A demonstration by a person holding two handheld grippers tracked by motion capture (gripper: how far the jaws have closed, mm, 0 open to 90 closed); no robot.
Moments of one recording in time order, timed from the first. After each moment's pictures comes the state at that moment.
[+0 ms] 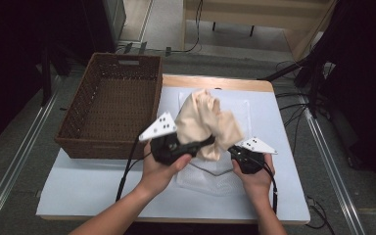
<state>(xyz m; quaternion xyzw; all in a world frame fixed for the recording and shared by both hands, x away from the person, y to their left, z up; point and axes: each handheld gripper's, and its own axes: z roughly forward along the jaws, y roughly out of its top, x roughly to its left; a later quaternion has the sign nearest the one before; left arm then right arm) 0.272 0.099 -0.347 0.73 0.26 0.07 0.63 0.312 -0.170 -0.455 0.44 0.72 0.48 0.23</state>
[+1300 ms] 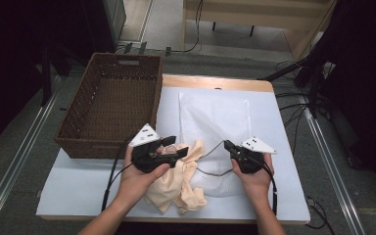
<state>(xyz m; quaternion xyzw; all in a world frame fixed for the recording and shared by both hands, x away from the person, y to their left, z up) 0.290 0.122 -0.385 0.76 0.37 0.11 0.52 0.313 -0.168 -0.456 0.45 0.72 0.48 0.22</state>
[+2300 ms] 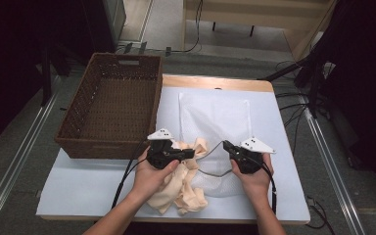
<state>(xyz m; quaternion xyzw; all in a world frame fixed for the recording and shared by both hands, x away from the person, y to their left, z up) 0.310 0.116 -0.406 0.77 0.35 -0.04 0.53 0.314 -0.167 -0.457 0.44 0.73 0.48 0.22</state>
